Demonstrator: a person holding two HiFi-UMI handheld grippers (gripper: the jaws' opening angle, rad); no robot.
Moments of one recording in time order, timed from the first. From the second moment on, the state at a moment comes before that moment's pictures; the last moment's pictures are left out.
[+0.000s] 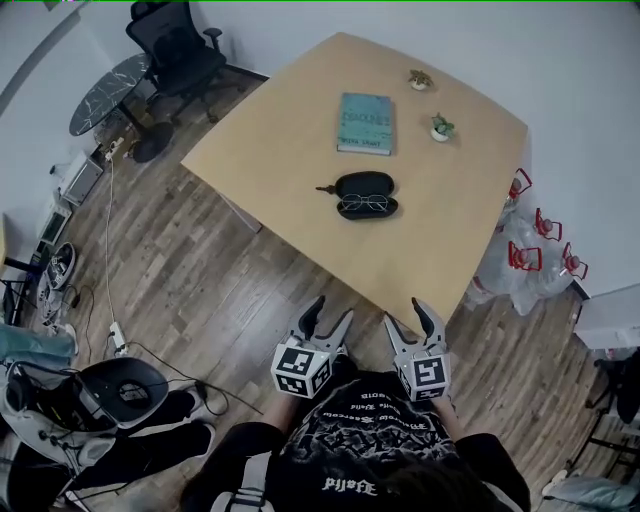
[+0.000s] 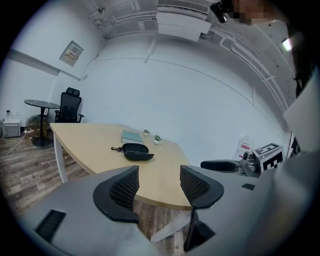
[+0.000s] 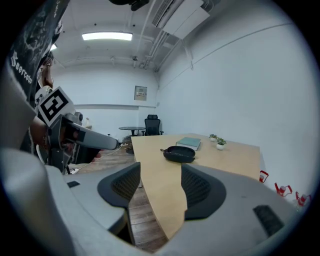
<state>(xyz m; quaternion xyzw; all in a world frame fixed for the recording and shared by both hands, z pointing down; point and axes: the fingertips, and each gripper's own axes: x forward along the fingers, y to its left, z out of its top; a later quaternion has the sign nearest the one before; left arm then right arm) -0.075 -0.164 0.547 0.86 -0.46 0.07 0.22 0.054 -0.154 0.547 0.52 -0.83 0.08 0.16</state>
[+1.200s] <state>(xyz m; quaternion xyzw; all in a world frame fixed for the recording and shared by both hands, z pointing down) -0.130 -0.252 0.514 0.82 -0.53 0.05 0.20 0.032 -0.292 0.484 0.47 -0.87 0.03 0.16</state>
